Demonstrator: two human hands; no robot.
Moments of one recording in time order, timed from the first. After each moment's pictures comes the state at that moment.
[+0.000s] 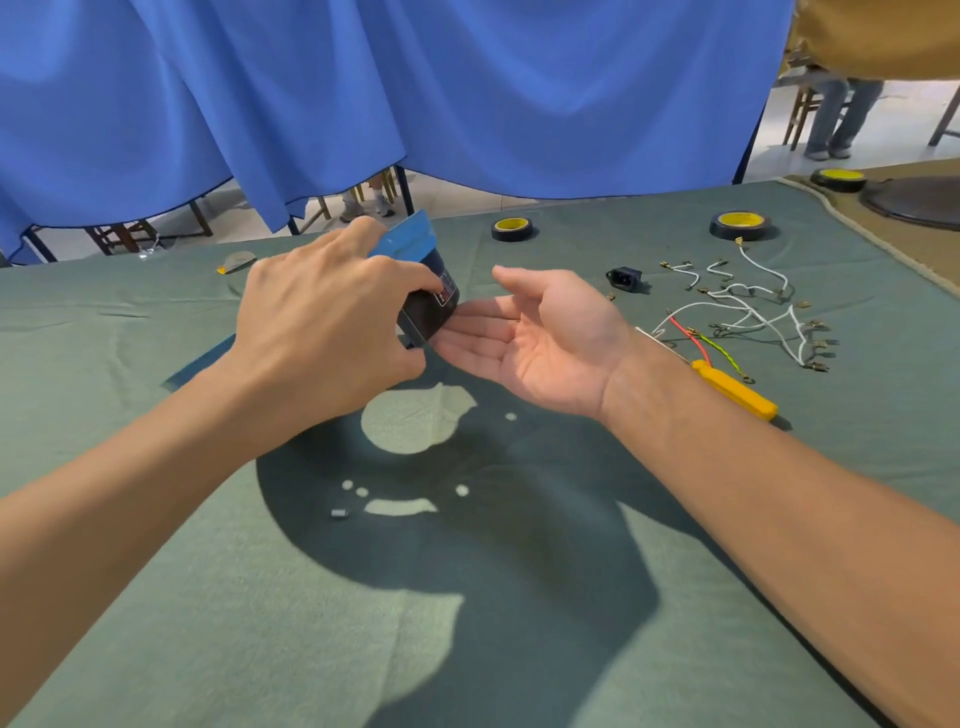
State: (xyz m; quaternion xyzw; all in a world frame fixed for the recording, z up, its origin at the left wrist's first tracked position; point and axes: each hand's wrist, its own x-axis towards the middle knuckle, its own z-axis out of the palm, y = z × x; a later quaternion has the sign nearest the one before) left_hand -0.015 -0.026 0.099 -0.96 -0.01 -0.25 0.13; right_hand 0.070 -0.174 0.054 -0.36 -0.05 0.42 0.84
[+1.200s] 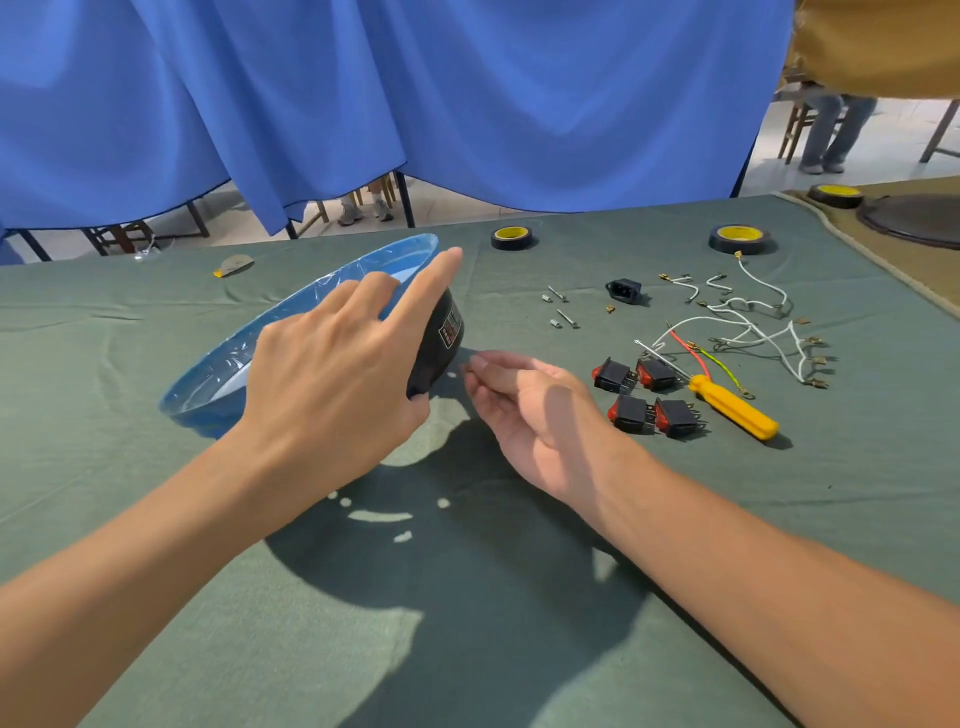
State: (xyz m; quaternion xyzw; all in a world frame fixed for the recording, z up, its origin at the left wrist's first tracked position) left_hand -0.027 -0.032 0.072 -0.94 0.00 -0.30 0.16; right_hand 0.051 -0.156 0.012 -0.36 0.04 0.26 0.90
